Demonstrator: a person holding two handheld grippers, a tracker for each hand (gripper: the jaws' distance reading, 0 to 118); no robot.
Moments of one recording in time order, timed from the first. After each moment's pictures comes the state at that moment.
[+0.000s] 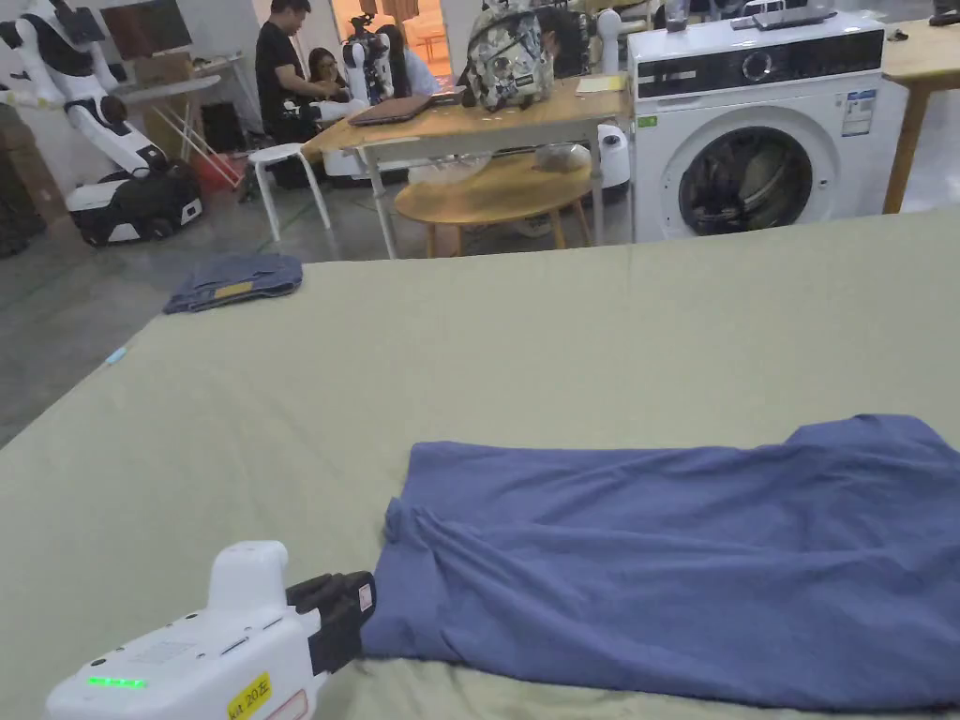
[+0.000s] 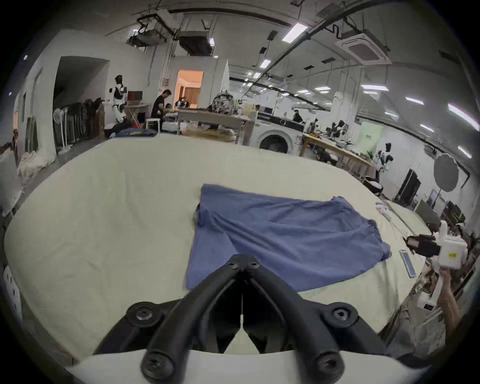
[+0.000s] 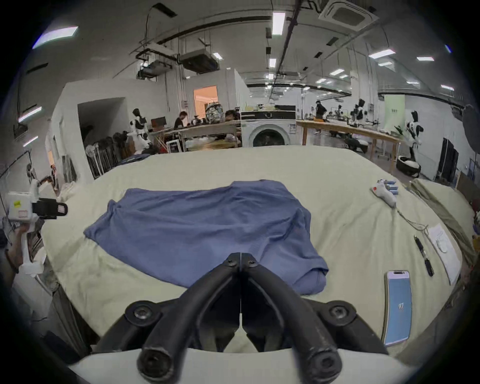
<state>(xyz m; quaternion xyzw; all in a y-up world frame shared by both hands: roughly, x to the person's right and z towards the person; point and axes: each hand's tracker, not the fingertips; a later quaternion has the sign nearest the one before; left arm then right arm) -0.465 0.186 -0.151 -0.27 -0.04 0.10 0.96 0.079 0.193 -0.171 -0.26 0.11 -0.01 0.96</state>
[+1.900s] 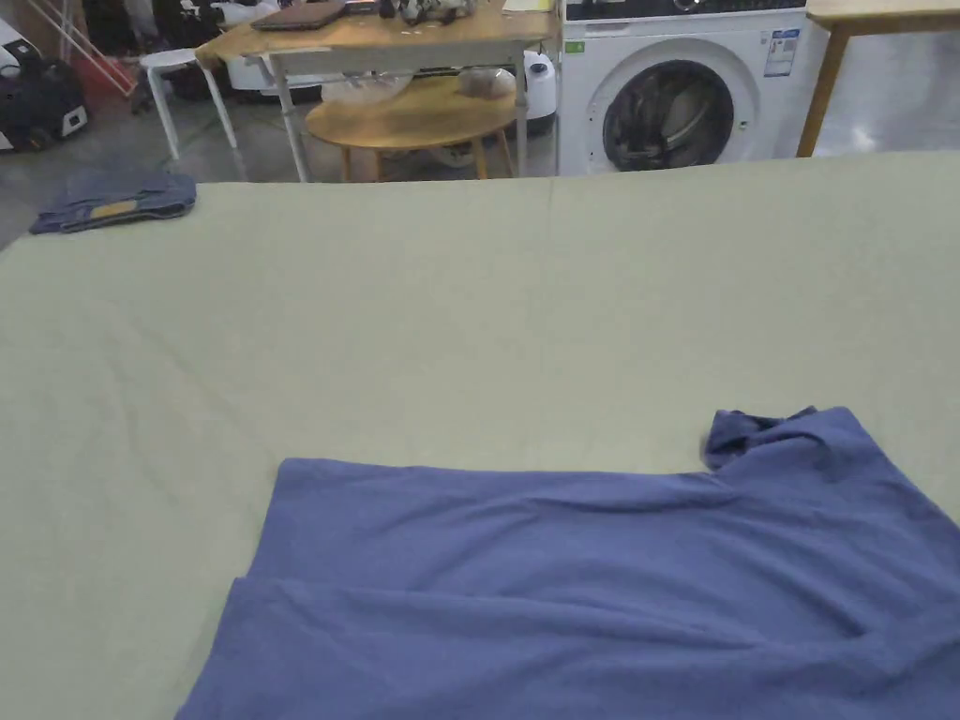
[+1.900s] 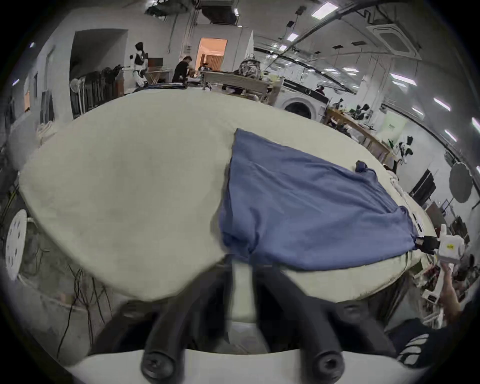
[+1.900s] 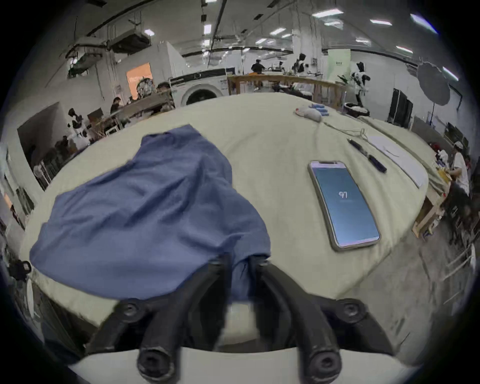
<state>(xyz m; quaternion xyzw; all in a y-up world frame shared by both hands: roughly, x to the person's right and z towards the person) -0.474 0.126 -0.030 -0.38 0.01 0.13 0.92 0.142 0.131 -0.099 -0.38 -0.07 -0.07 0.92</state>
